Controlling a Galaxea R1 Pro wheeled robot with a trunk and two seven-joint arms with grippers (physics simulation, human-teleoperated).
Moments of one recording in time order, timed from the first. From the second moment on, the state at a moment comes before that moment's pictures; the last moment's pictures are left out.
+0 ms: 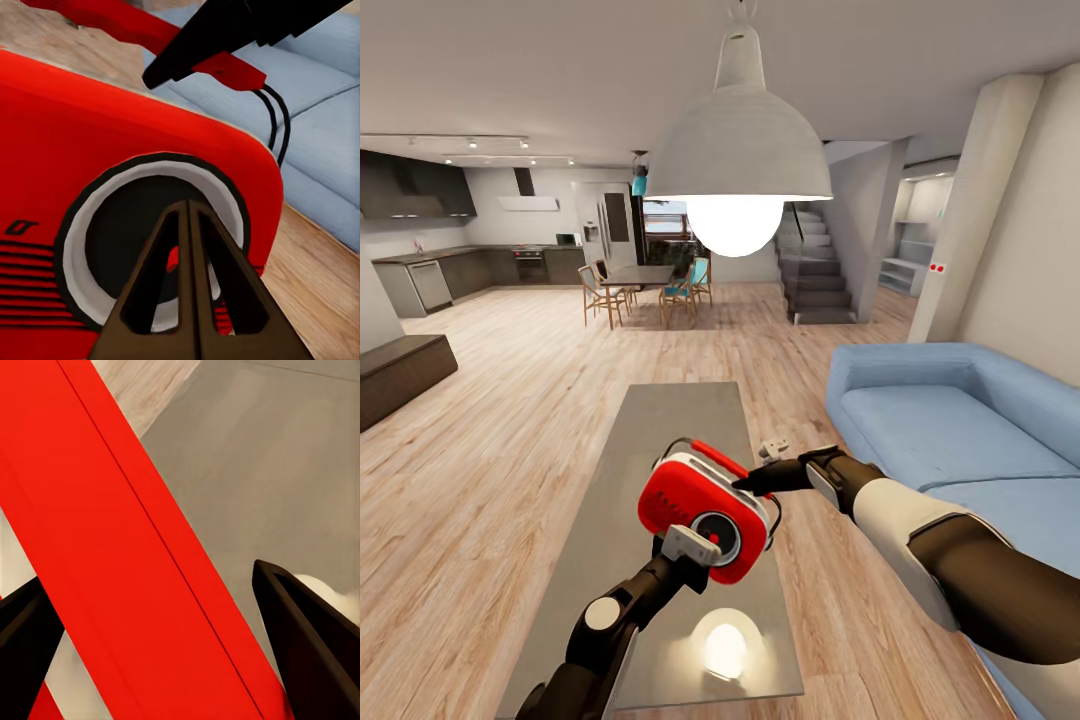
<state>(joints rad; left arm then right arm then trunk) -0.20 -0.17 -0.17 -1.39 -0.25 0.23 -0.40 -1.17 0.08 0.41 -0.06 -0.17 0.30 0.67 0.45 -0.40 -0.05</state>
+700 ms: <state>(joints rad) -0.26 -0.17 -0.19 -1.32 -0.38 0.33 -0.39 -1.17 0.08 0.40 -0.05 -0.17 0.30 0.71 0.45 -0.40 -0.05</state>
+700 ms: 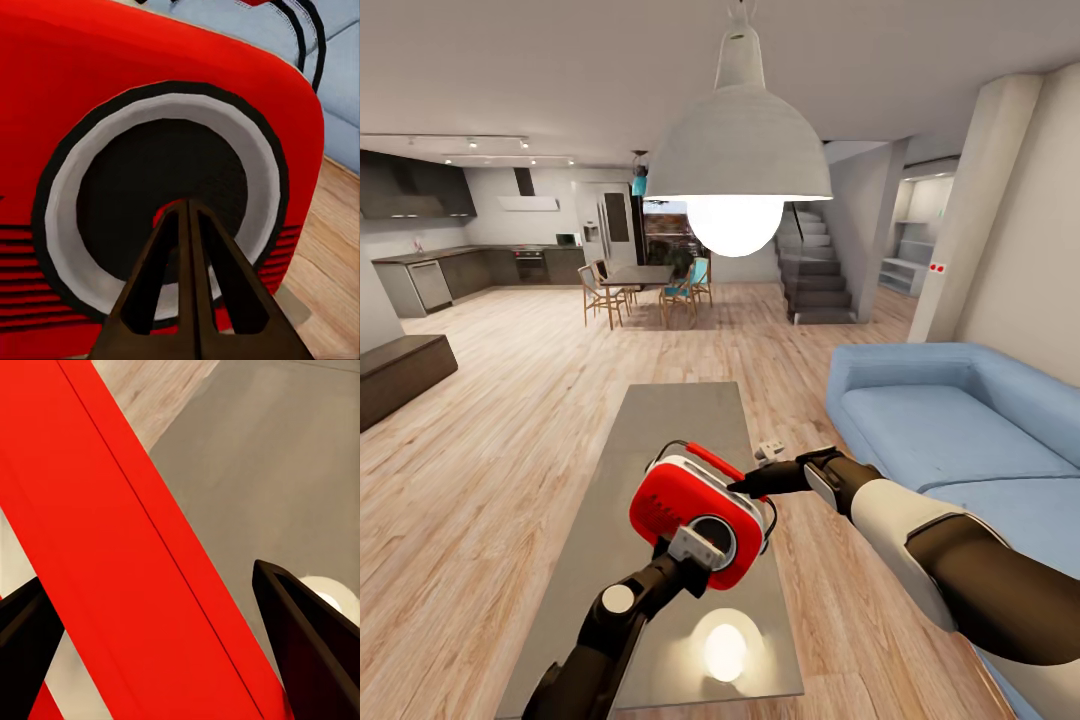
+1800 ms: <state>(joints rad) -0.33 -0.17 -0.16 -1.17 -0.39 0.33 -0.37 -1.17 0.09 0.42 -0.05 -0.17 0.30 0.71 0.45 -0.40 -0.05</state>
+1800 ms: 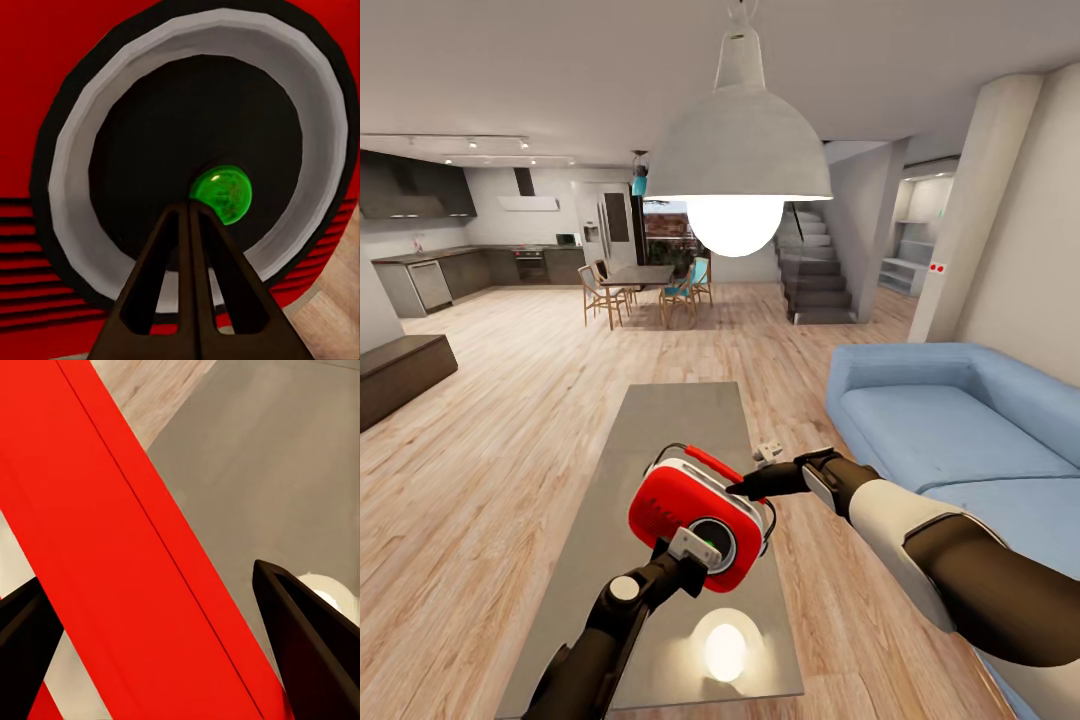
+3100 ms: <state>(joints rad) -0.33 -0.07 0.39 -1.32 -0.39 0.34 -0.37 -1.17 0.10 0.40 -0.03 -0.16 0.10 0.27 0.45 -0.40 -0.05</state>
